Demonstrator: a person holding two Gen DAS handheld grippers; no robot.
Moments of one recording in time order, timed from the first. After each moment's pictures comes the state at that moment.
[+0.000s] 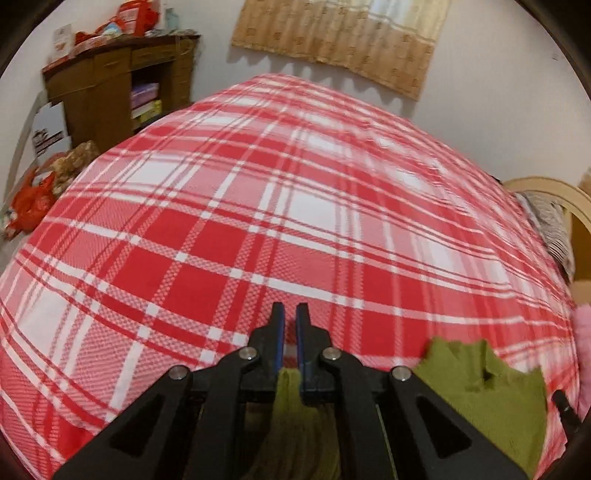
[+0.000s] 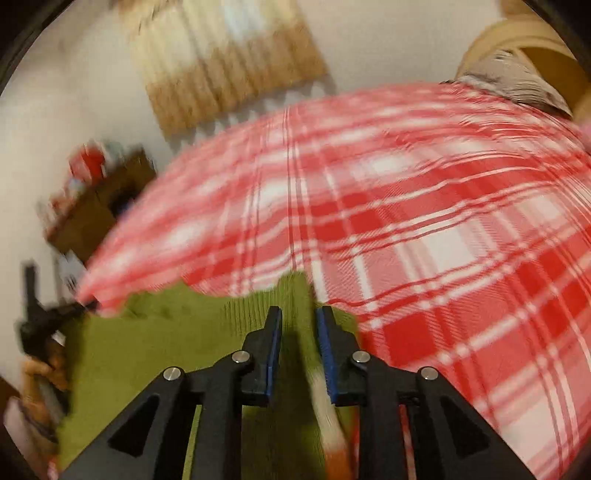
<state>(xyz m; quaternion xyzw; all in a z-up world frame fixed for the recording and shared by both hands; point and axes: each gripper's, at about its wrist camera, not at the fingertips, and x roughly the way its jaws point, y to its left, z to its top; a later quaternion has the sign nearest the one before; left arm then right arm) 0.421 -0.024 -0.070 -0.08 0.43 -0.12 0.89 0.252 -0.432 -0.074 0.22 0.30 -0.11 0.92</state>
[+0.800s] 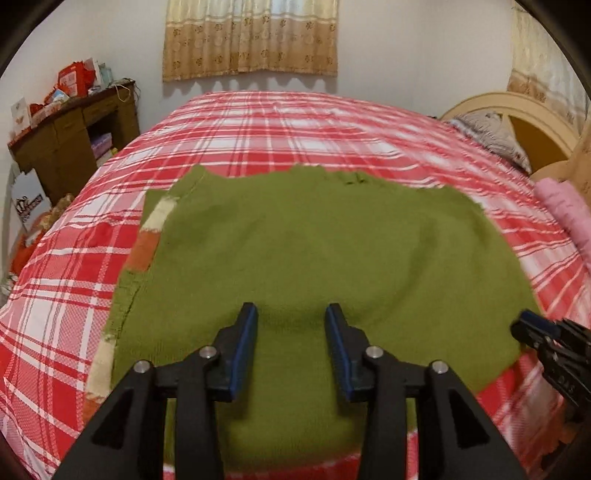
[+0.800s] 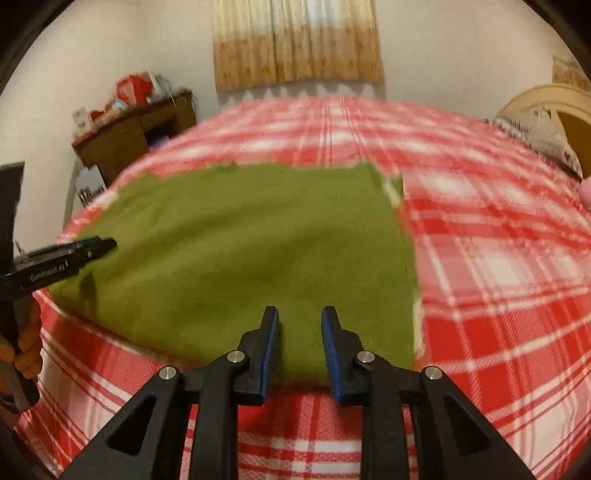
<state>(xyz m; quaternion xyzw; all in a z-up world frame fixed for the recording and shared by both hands) 0.221 -0.053 -0.075 0.04 0.40 -0.19 0.90 0.141 -0.307 -0.117 0.06 0.40 -0.07 0.91</state>
